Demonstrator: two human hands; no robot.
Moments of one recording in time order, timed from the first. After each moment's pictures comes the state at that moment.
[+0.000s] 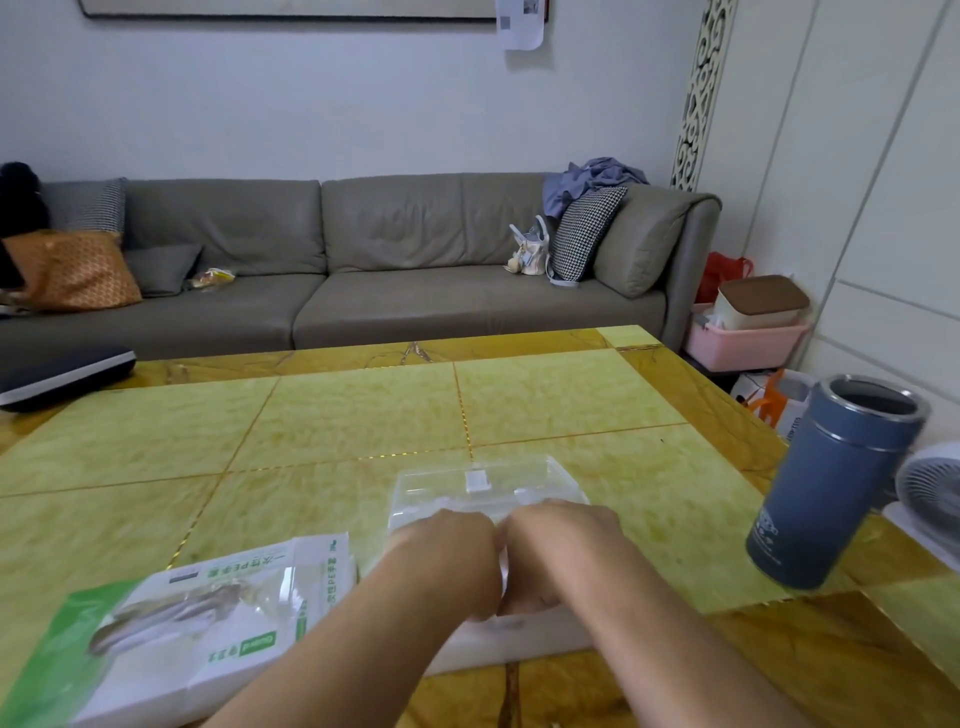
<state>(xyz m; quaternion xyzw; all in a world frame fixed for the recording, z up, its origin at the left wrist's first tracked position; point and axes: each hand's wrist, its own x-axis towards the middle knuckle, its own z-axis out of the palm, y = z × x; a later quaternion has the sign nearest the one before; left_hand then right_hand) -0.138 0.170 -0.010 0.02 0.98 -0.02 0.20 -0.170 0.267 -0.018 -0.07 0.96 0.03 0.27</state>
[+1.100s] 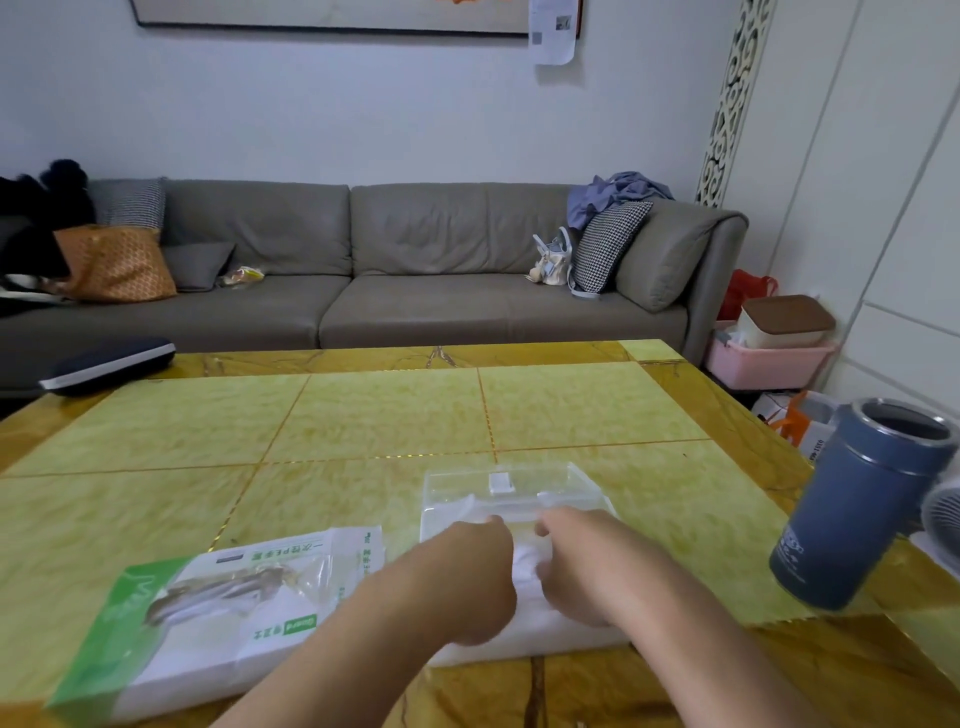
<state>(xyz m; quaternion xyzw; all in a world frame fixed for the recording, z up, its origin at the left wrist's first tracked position) -0.119 0.143 -0.013 0.06 0.98 0.10 0.19 -0.143 0.281 -0.024 -0.05 0.98 -0.11 0.16</state>
